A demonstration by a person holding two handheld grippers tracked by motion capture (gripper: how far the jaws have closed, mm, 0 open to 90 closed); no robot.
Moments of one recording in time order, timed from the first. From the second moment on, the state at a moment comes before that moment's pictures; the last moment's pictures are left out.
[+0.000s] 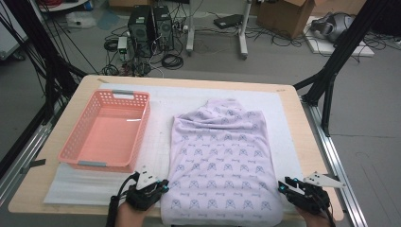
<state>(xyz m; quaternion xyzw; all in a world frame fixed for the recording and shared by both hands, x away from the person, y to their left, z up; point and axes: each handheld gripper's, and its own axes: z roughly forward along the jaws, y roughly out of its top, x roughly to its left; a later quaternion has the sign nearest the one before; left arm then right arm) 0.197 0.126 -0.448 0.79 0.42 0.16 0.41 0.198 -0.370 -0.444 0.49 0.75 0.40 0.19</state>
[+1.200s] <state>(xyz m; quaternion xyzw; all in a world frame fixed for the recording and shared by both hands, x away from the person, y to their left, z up) 0.193 0.128 -0.450 0.79 0.41 0.15 0.42 0.196 -0.366 -0.443 0.48 0.76 0.40 0.18</state>
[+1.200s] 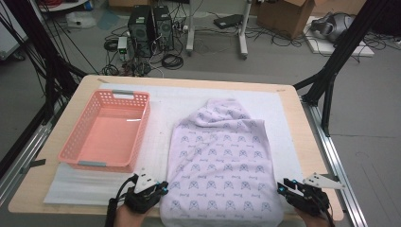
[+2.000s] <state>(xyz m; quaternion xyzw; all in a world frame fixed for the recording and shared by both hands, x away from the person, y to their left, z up) 0.200 0.113 -0.456 0.78 0.41 0.14 0.44 0.197 -0.361 -0.445 0.46 0.77 0.40 0.17</state>
